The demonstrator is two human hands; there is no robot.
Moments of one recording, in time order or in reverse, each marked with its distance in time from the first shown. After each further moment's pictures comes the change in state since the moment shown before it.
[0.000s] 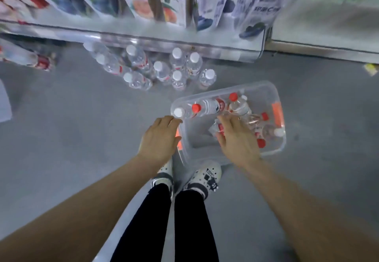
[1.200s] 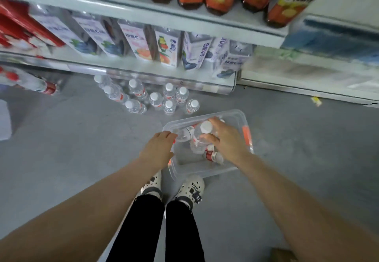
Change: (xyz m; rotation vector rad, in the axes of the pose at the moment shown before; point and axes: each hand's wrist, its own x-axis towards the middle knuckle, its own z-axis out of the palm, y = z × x) left_hand 0.003 0.039 -0.094 -0.066 -0.341 -0.012; right_hand 0.014 -0.018 -0.135 0.418 -0.112 0.034
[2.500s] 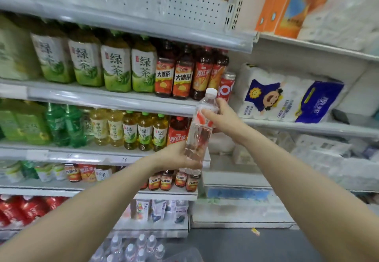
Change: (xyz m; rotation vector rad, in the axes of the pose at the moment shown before) left_hand -0.329 0.310 -0.433 -0.349 0.291 0.557; right_hand -0.252 -0.357 -0.502 0.345 0.539 -0.227
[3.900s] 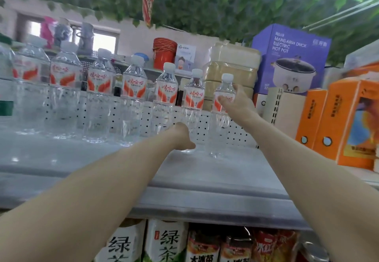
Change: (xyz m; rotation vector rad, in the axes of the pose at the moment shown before) left_hand 0.230 0.114 -0.432 0.566 0.546 -0.161; right_hand 0.370 -0.279 -0.068 -0.268 0.565 -0.382
